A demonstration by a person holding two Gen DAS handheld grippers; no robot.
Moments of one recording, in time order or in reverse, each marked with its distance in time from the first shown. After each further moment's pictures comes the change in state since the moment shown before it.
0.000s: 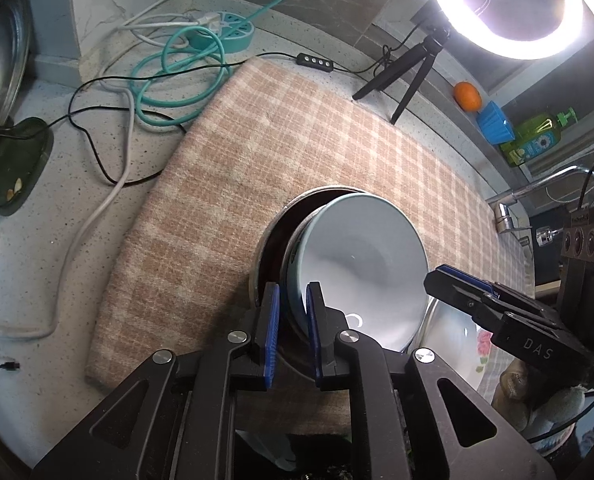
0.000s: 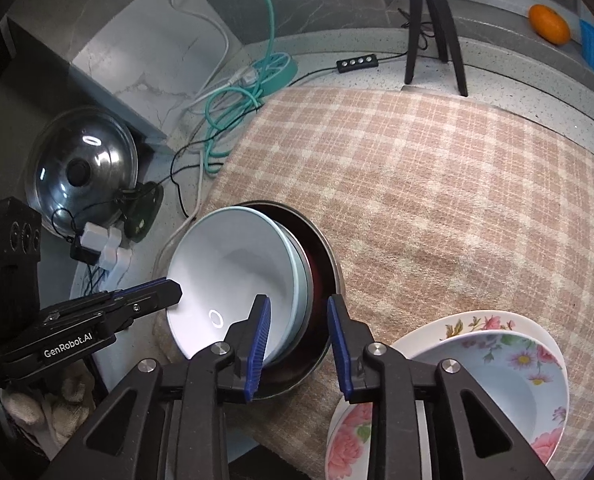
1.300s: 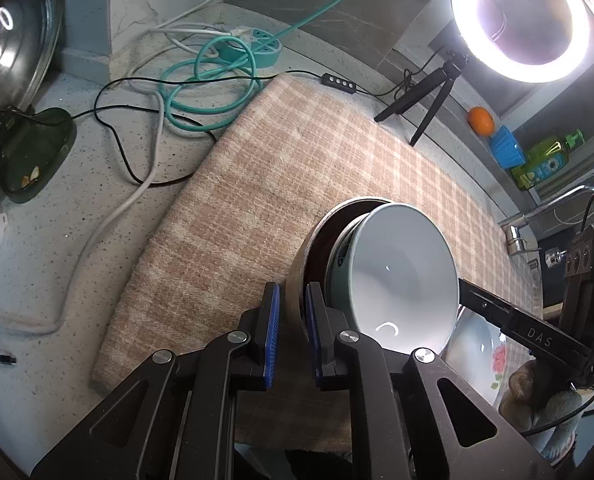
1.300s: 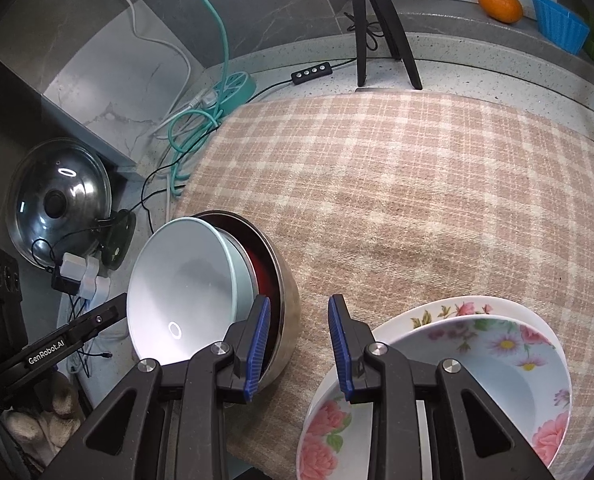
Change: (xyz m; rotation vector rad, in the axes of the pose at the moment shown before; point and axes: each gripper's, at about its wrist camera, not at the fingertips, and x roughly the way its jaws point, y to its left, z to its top) left arm 0.005 0.020 -0.010 -0.038 -0.093 0.031; right arm 0.007 -0.019 -0.009 0.077 -0.054 -0.070
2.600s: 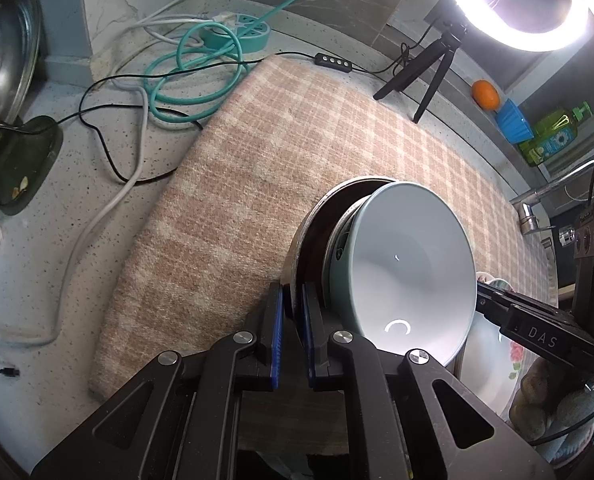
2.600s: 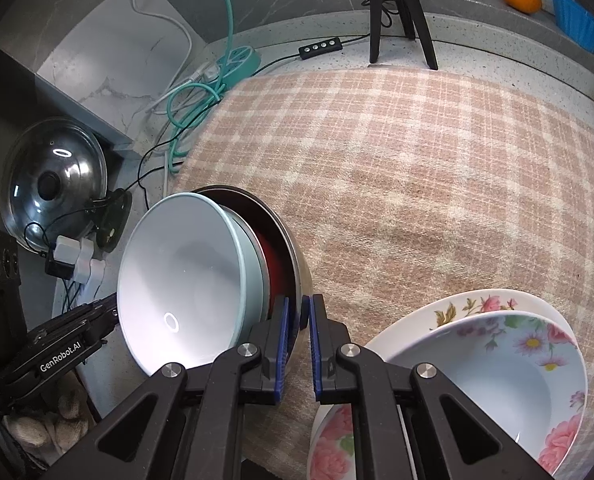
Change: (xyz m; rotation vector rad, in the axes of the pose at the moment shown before) left arm 0.017 -0.012 -0.001 0.060 0.044 0.038; right arm 0.023 0.008 0.001 -0.020 0.076 -0.003
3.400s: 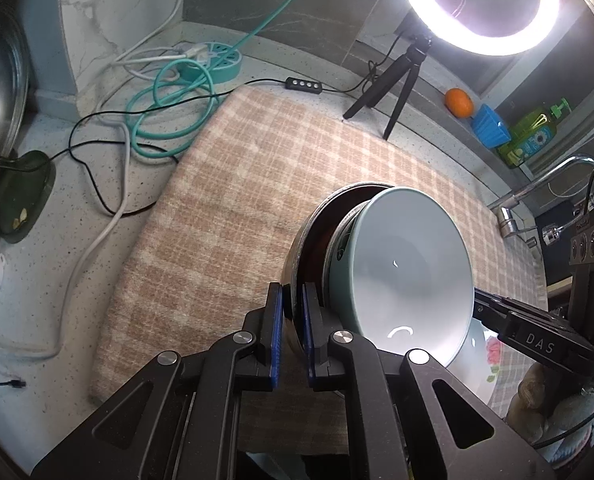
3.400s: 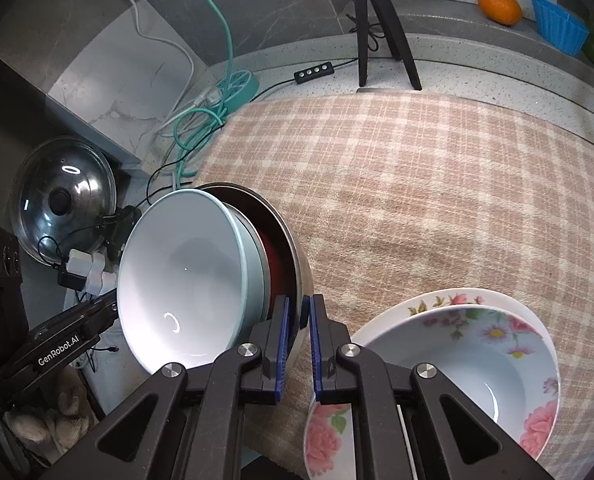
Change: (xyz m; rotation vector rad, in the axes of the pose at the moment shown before) left arm -0.026 -0.029 0.011 0.054 -0.052 -0.034; right arm -0.042 -0.010 -0.004 0.024 -0.065 0.011
